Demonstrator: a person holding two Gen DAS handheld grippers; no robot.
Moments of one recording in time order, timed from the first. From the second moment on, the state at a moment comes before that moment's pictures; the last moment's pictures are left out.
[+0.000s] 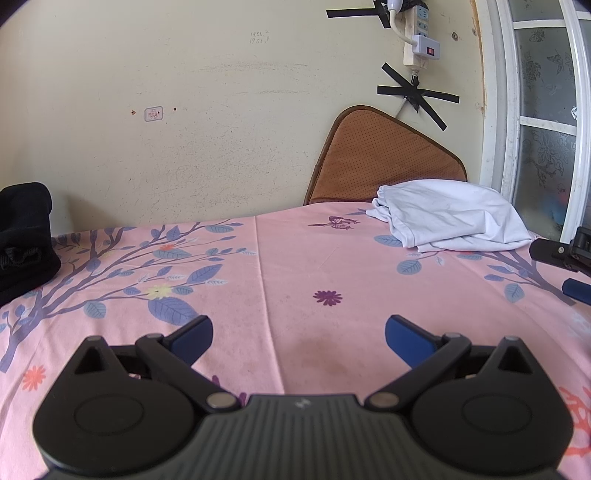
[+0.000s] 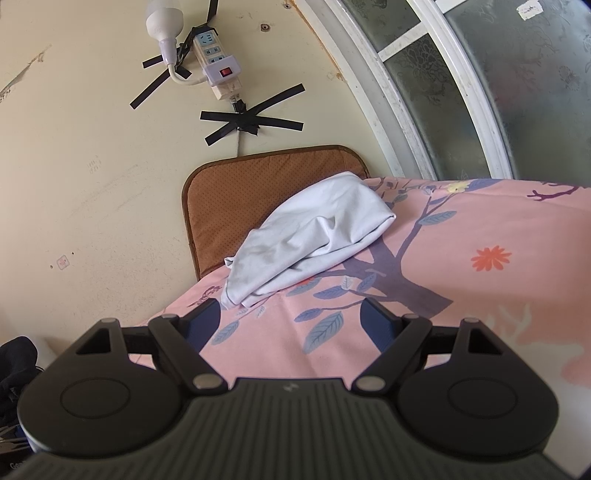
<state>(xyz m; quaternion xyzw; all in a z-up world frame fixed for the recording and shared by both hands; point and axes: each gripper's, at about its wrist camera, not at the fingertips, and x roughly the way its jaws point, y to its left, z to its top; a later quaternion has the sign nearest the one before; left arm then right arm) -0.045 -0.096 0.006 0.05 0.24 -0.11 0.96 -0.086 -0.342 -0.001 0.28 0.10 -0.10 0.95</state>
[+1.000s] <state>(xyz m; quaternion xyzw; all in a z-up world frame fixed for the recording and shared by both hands) -0.044 -0.097 0.006 0.05 0.24 -0.11 0.96 -0.087 -0.343 0.001 0.28 0.10 -0.10 0.95</state>
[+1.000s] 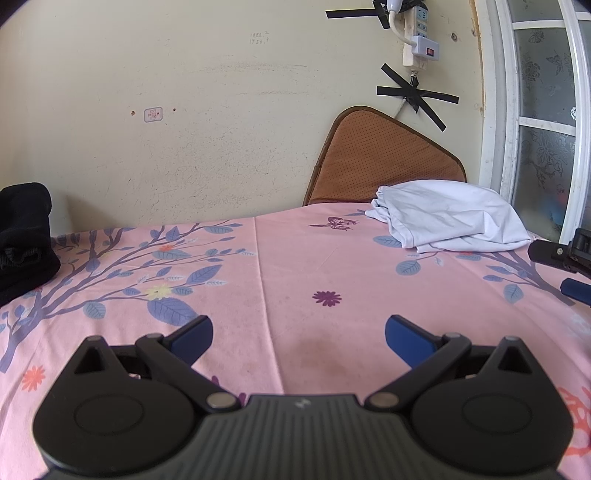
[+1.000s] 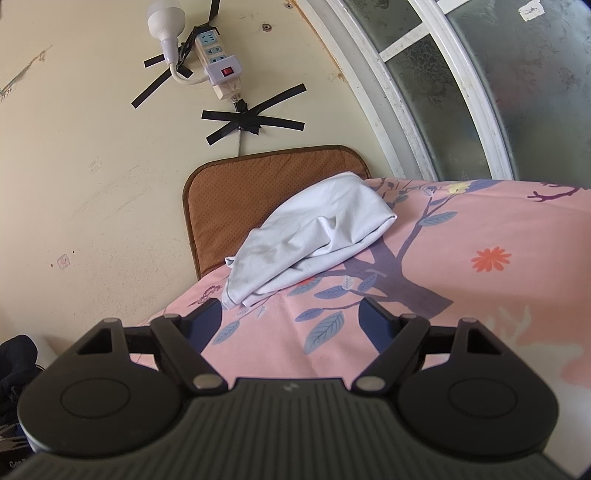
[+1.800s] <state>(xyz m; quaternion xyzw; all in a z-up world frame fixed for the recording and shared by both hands) -0.042 -0.103 0.006 0.04 0.25 -0.10 0.96 -0.085 -0.342 0.001 0.27 0.10 -0.09 0.95</state>
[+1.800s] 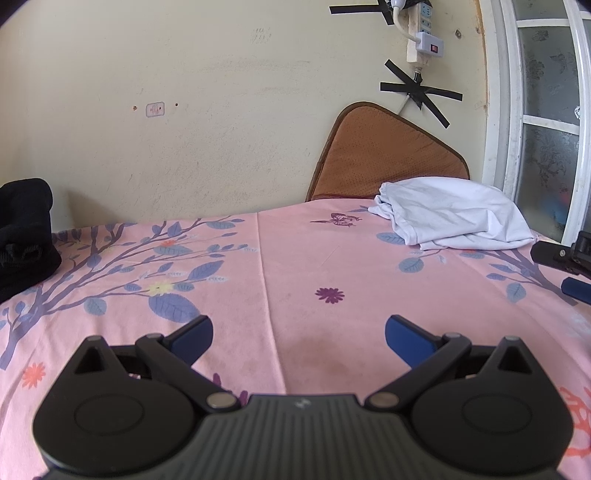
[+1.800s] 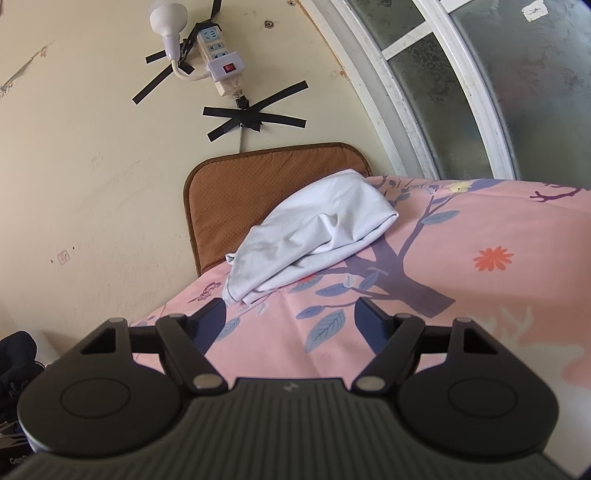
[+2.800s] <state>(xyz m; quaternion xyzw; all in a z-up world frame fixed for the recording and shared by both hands) -0.044 -0.084 0.011 0.00 0.24 -0.12 0.96 -0.082 -0.336 0.001 0.26 0.12 -0.08 0.96</state>
